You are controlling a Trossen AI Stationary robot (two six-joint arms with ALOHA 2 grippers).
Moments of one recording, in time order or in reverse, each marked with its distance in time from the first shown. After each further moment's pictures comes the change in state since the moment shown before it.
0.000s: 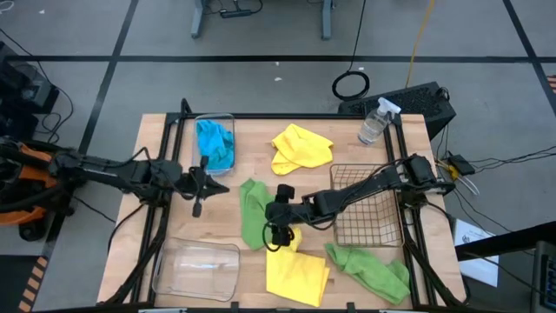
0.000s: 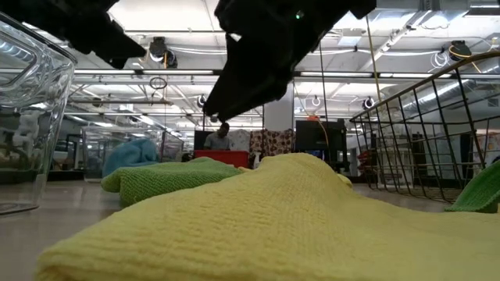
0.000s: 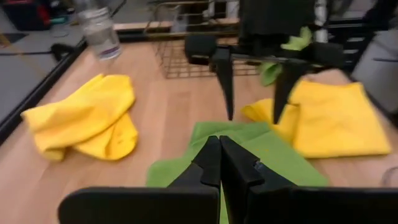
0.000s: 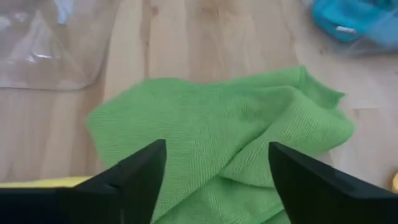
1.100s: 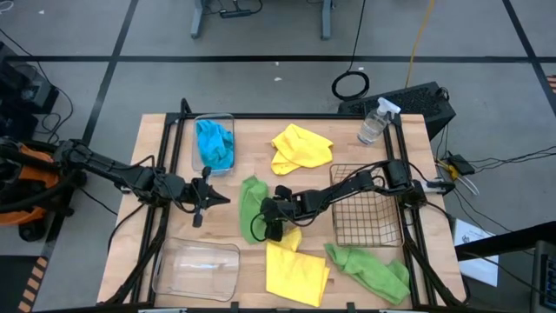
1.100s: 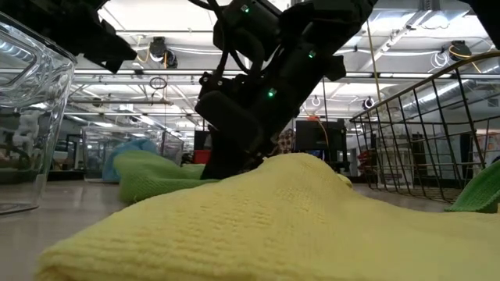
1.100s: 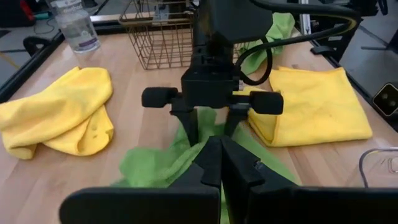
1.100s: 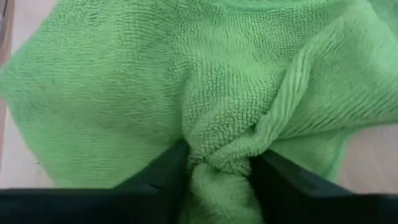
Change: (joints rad) left arm -0.157 0.061 -0.030 0.055 -0.091 -0.053; right arm -0.085 0.220 0.003 0.031 -0.096 0.134
